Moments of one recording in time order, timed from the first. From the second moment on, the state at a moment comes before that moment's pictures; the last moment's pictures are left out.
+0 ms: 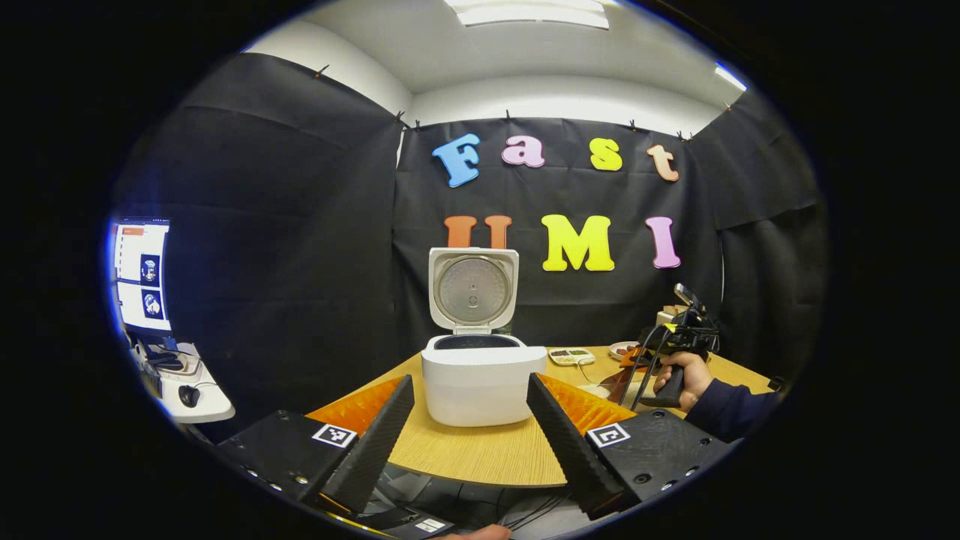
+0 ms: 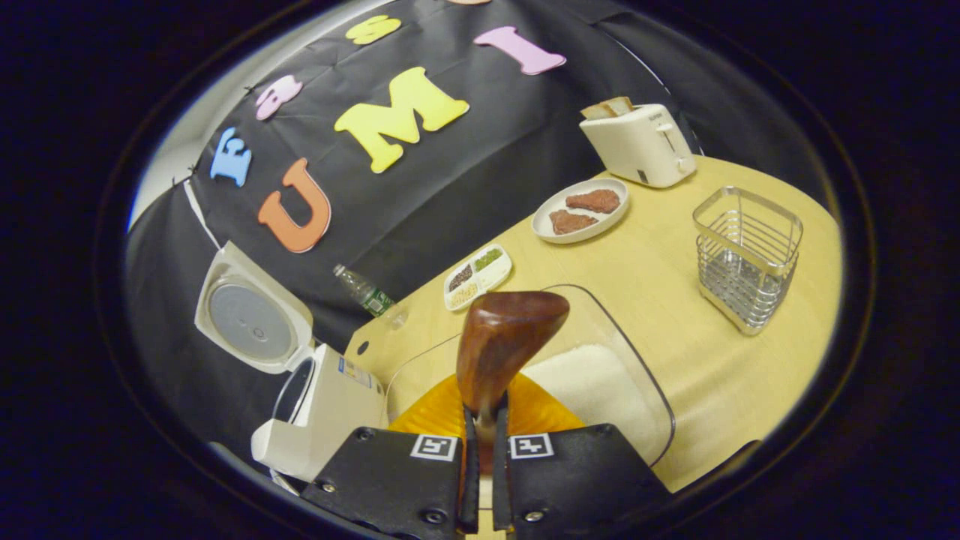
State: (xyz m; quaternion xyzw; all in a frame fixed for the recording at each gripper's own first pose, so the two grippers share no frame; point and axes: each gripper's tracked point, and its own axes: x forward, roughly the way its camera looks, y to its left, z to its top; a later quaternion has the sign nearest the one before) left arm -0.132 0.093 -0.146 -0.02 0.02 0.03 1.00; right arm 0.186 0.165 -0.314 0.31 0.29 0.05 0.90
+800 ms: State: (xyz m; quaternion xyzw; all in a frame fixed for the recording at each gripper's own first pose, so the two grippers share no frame) left arm -0.125 0.066 -0.143 0.00 0.02 0.01 1.00; right arm 0.158 0.107 -0.195 0.60 0.13 0.14 0.78
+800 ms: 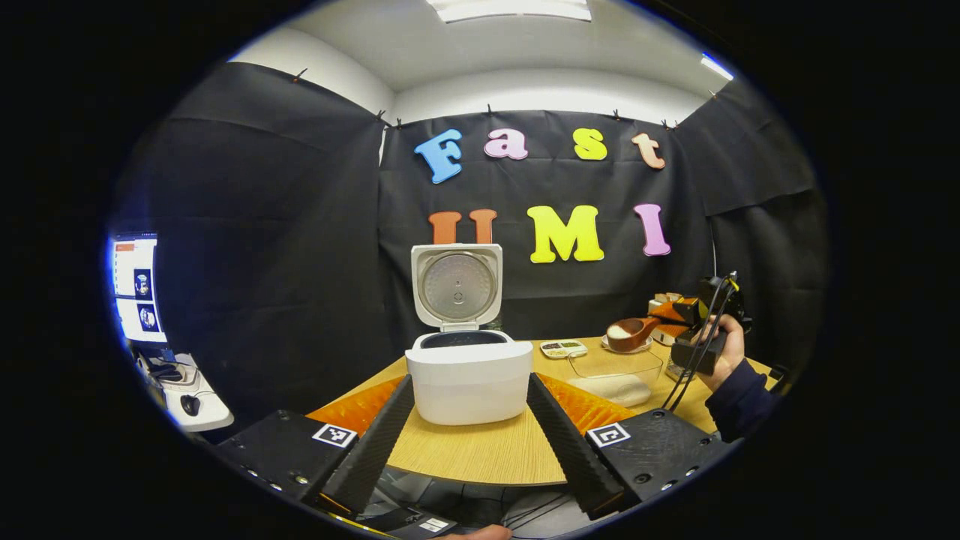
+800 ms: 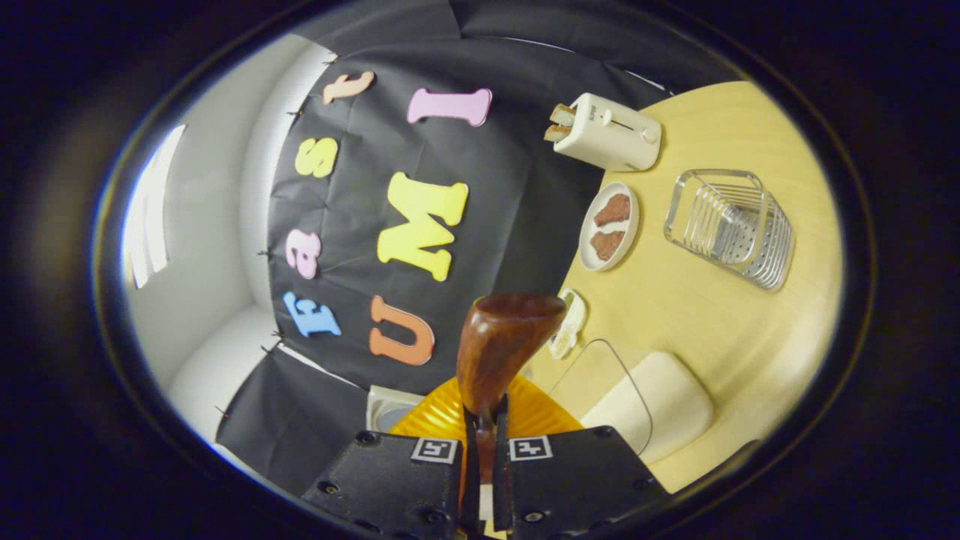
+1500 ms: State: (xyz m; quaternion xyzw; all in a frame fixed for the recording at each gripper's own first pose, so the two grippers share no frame) left arm -0.131 0.086 -0.141 -0.02 0.02 0.01 1.00; right arm 0.124 0.208 -0.107 0.60 0.16 0.24 0.74
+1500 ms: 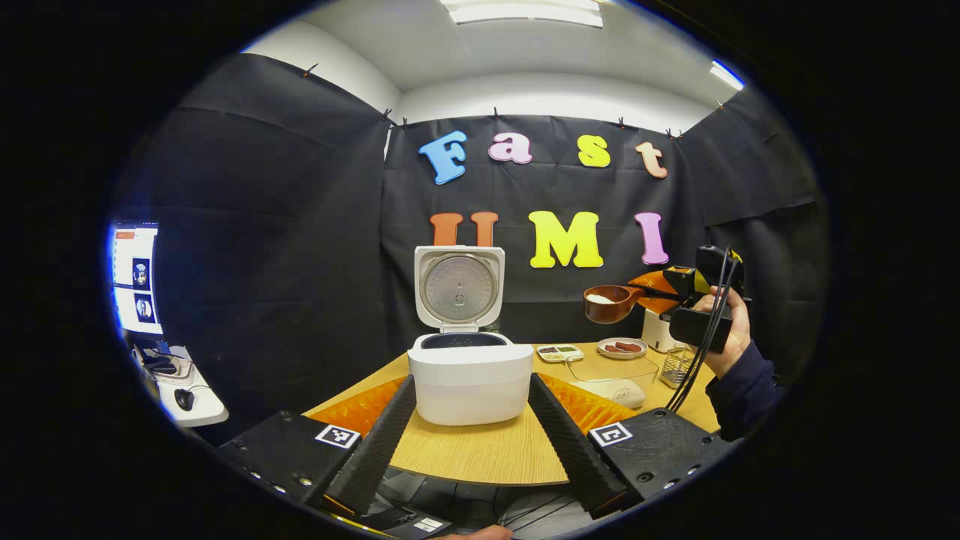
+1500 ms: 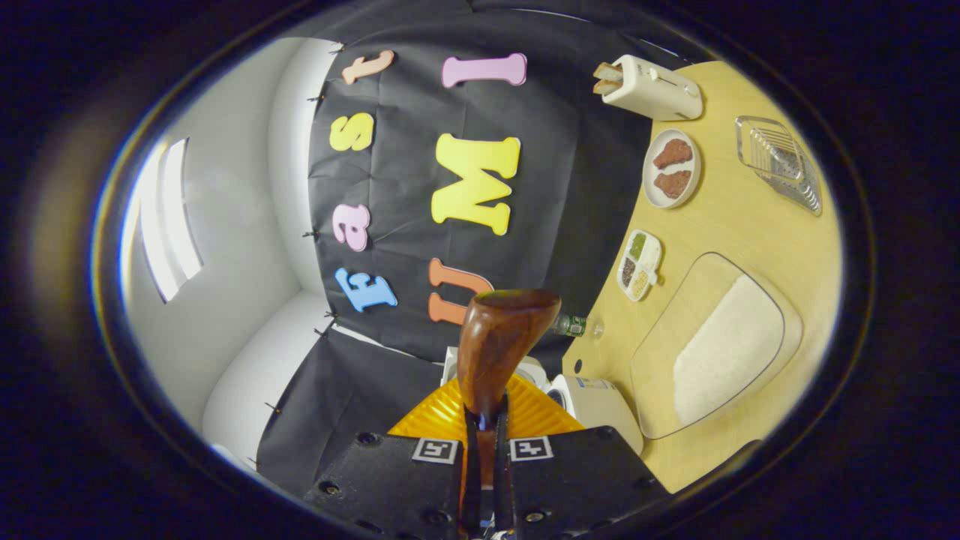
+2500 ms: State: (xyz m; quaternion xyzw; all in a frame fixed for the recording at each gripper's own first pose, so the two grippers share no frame) left arm -0.088 0.149 -0.168 -0.04 0.04 0.03 1.00; right arm 0.232 0.389 -0.094 0.48 0.19 0.26 0.81
